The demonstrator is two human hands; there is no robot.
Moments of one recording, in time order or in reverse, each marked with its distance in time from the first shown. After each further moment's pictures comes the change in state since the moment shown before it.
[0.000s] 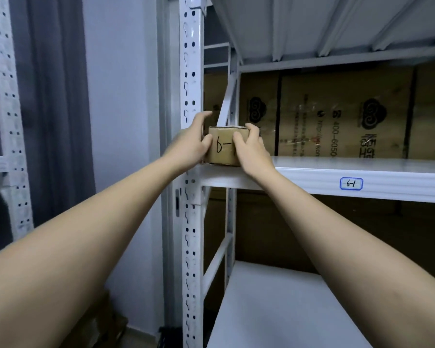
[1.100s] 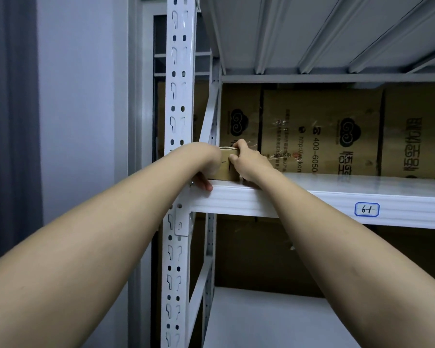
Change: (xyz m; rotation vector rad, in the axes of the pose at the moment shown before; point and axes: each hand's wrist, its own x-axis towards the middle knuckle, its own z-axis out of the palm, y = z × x) left_hand 0.077 0.011 0.034 0.461 -0.671 -0.331; right_hand 0.093 0.037 0.020 -0.578 -0.087 0.050
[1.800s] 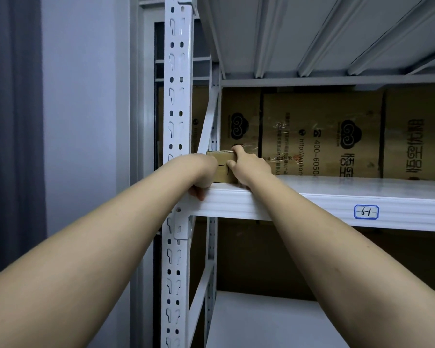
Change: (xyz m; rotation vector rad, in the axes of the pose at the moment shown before) left_hand -0.005 -0.007 0.007 0.187 0.081 0.150; right_hand 0.002 -0.001 0.001 -0.162 0.029 -0.015
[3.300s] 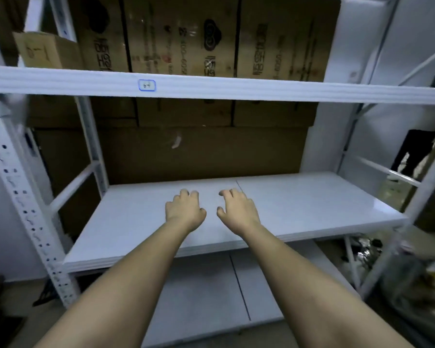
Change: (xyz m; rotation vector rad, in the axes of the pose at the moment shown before) left_hand -0.185 0.340 0.281 -0.166 0.033 0.160; right_hand -0.419 0.327 -0.019 -0.160 -0.243 0.210
